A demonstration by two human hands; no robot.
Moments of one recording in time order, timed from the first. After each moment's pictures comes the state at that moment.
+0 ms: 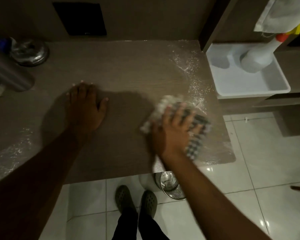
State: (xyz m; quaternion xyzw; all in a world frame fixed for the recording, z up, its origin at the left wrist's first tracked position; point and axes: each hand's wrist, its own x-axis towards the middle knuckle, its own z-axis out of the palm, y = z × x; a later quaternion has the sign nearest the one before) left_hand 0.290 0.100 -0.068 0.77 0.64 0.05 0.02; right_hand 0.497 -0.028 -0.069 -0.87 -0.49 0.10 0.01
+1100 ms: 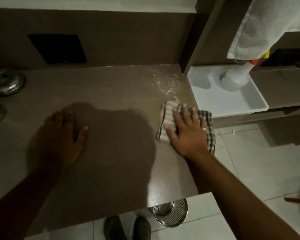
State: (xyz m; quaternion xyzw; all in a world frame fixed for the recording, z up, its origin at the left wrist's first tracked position) left_hand 0.294 0.104 -0.054 0.76 0.65 0.02 0.05; right_hand 0.636 0.007 -0.071 -0.81 -0.58 0.07 0.01
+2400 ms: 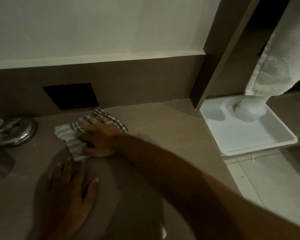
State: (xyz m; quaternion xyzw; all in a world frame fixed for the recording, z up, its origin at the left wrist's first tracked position) left_hand 0.298 0.108 -0.053 0.76 0.65 0.04 0.05; right_hand 0.448 0.245 -0.059 -0.46 -0.88 0.08 -0.04
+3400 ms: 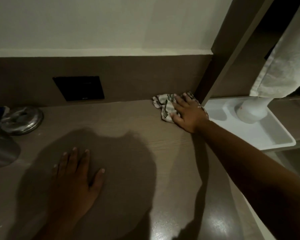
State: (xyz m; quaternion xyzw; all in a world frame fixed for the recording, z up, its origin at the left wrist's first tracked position) left_hand 0.293 0.107 -0.060 0.75 0.66 0.04 0.04; right_hand 0.689 0.207 -0.064 -0.72 -0.69 0.00 -0.02
